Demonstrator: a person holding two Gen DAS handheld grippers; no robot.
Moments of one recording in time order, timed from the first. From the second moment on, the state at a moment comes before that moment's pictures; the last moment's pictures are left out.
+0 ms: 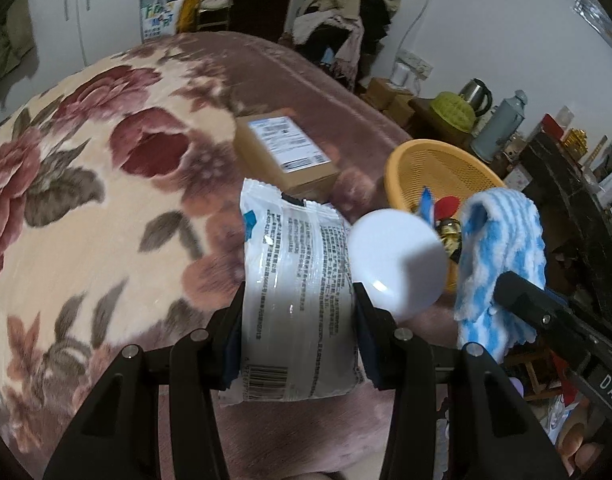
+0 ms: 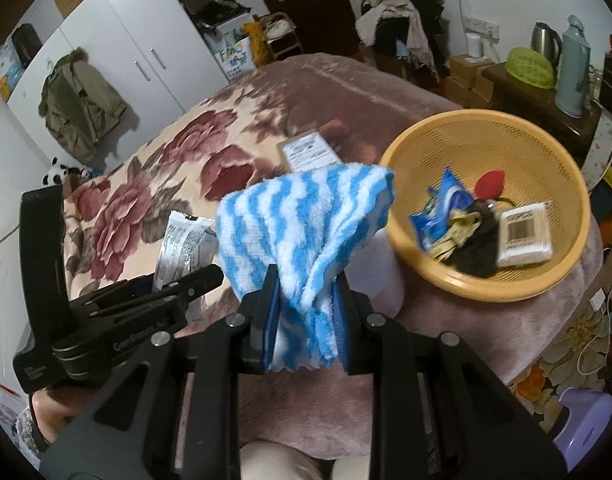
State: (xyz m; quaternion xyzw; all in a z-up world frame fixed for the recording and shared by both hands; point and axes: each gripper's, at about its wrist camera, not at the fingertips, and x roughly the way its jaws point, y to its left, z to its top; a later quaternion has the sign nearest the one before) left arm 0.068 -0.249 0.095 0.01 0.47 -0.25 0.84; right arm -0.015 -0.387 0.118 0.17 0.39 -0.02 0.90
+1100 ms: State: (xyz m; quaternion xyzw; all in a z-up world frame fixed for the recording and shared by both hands) left arm 0.121 -0.472 0.084 0.02 0.48 -0.36 0.80; right arm 0.010 -0.562 0.120 0.24 0.35 -0.15 0.90
